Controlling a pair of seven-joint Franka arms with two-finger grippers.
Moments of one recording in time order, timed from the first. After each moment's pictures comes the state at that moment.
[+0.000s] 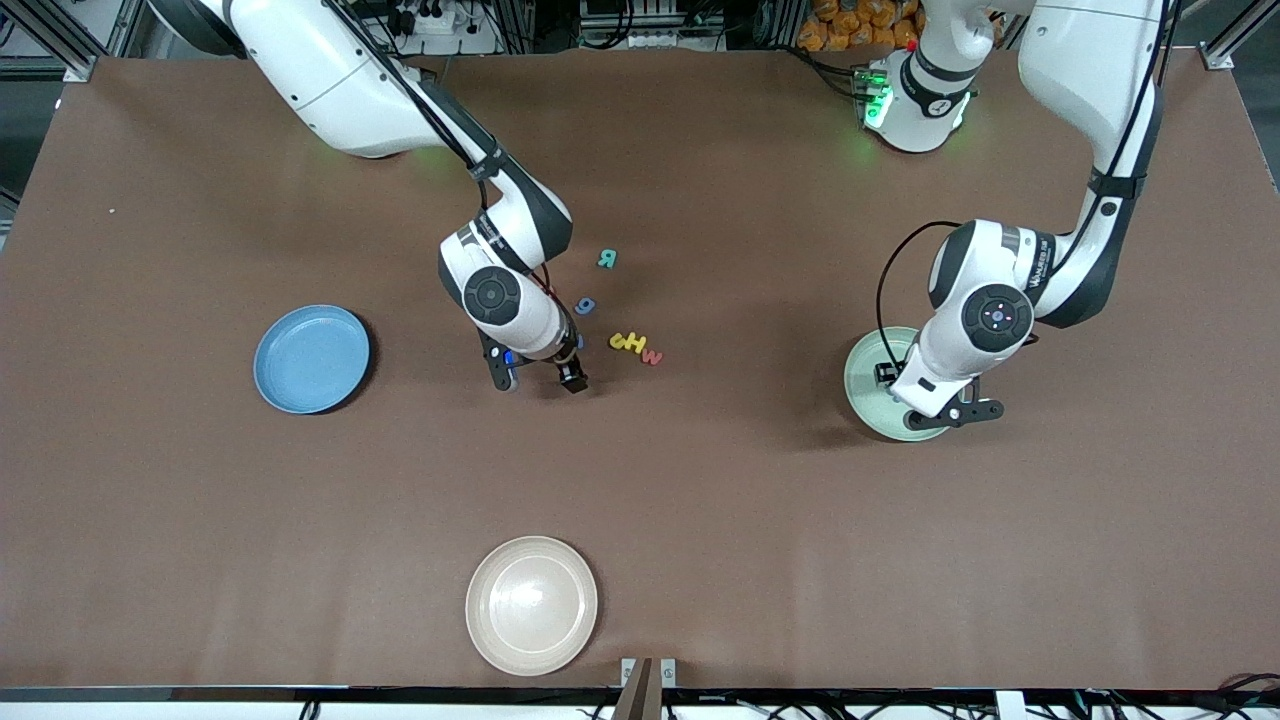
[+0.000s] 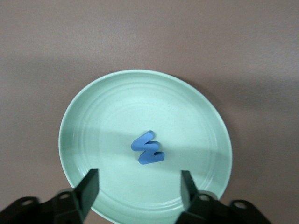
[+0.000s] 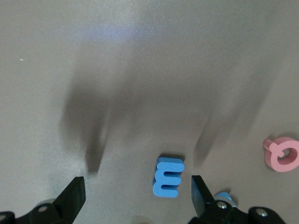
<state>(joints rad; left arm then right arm) -0.23 0.38 -0.01 -2.02 0.12 2.27 -0.45 0.38 0.65 0.27 -1.86 0.06 2.45 1.79</state>
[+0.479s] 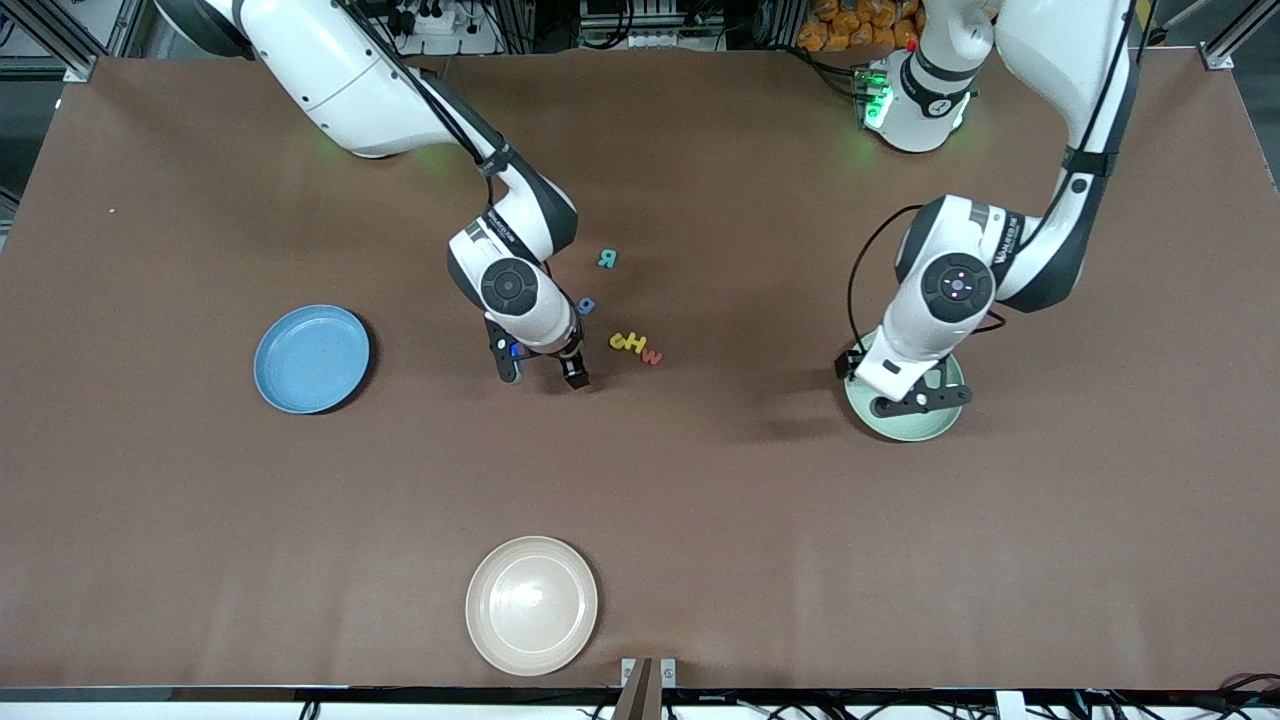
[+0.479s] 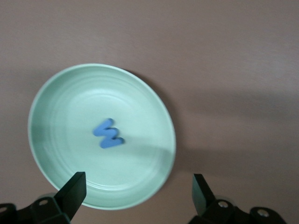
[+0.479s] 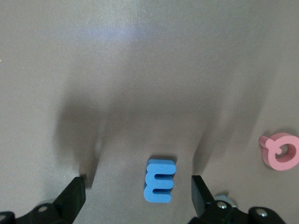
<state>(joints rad) -0.34 0.34 -0.02 -2.02 0.09 2.27 -0.54 0.40 0.65 0.28 -1.86 -0.05 2.46 1.93</state>
